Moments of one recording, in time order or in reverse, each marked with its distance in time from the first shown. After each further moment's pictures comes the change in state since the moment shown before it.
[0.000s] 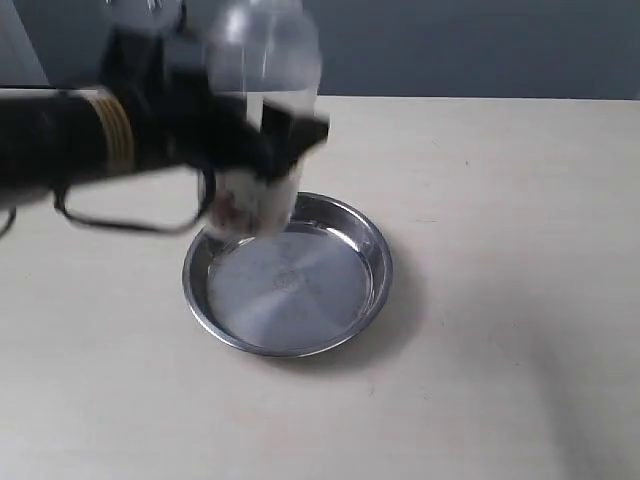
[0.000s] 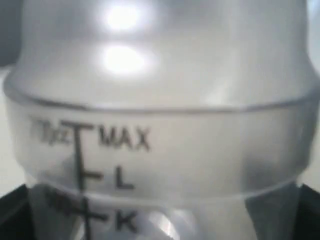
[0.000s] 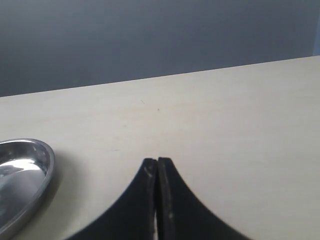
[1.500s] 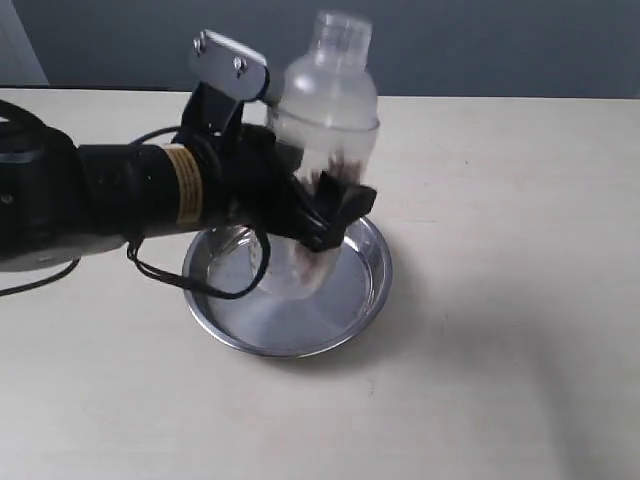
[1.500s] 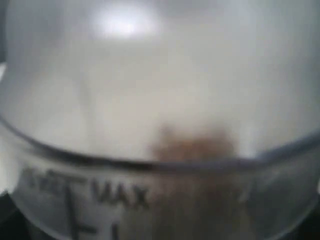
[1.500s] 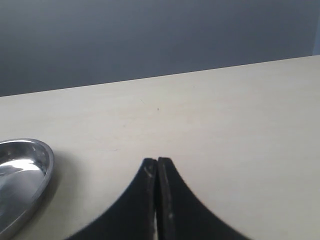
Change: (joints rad) left arm -0.083 0.150 0.022 -0.047 -0.074 0.135; right arm 0.000 0.000 0.000 0.000 0.000 0.000
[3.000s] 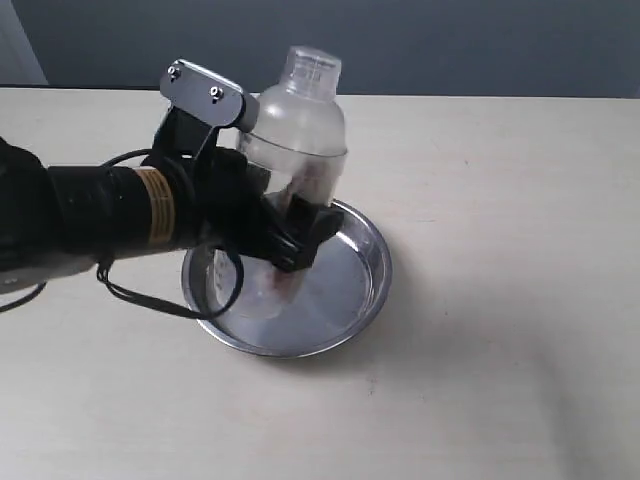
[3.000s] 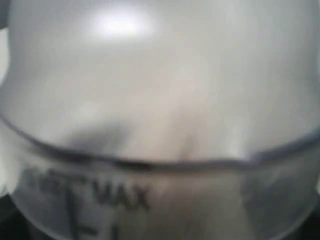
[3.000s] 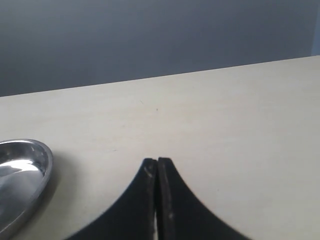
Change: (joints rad) left arm 0.001 -0.069 0.064 -0.072 0.093 0.059; right arm 0.000 0.000 0.000 0.000 -0.002 0.000
